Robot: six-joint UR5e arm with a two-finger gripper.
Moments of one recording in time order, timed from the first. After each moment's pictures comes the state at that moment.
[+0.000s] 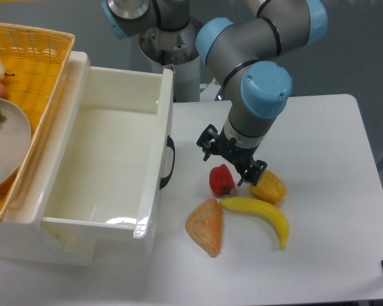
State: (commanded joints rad) arm 2.54 -1.91 -1.44 -1.45 1.45 1.15
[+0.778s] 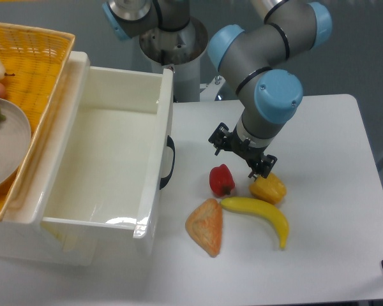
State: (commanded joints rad) arm 2.60 -1.90 -1.59 -1.38 1.47 1.09
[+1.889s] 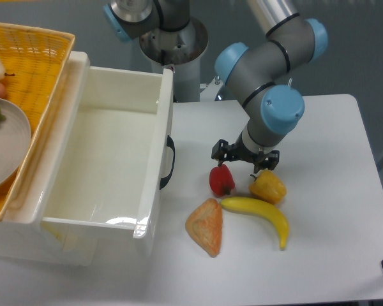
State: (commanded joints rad) arm 2.59 -1.98 -1.64 -1.32 1.47 0.71
